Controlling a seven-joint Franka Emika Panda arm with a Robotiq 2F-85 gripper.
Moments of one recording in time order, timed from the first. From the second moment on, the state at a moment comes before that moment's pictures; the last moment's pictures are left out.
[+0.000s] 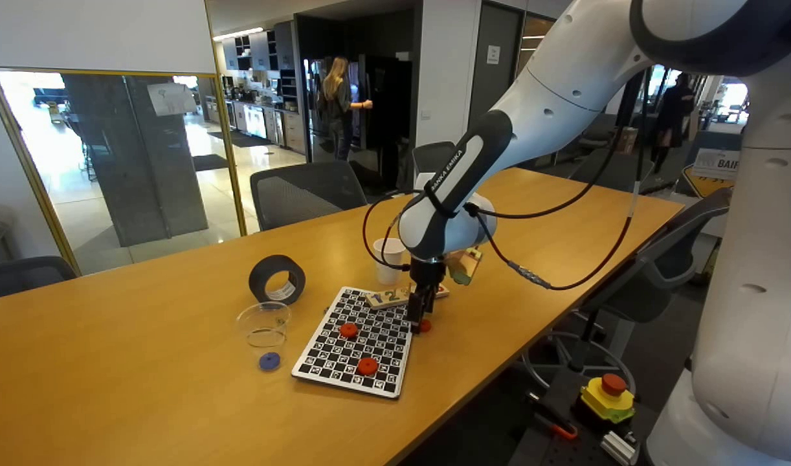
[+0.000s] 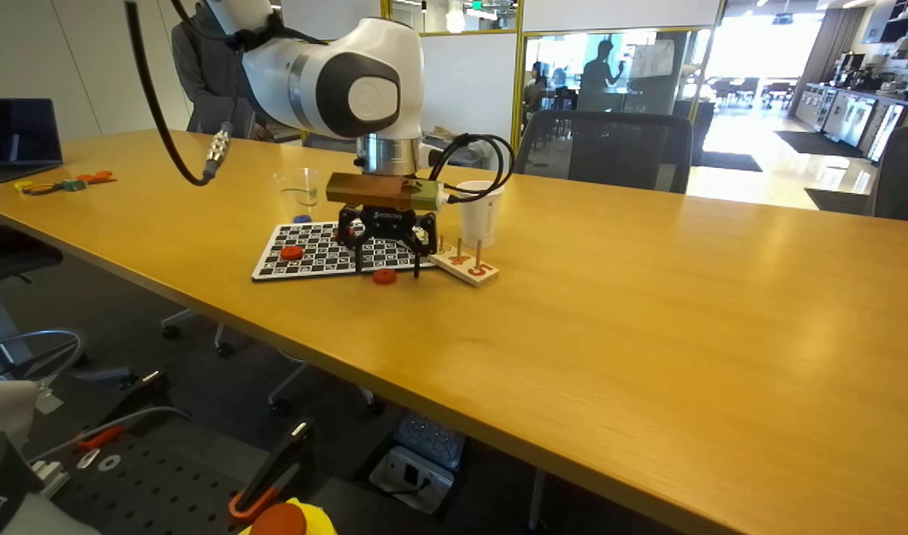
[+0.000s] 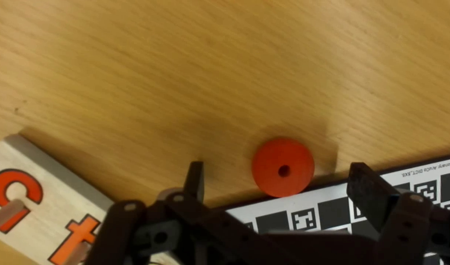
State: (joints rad) arm -0.13 0.18 -0.01 -2.44 0.11 2.59 -0.60
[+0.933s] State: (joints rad) arm -0.13 0.18 -0.01 -2.44 0.11 2.59 -0.65
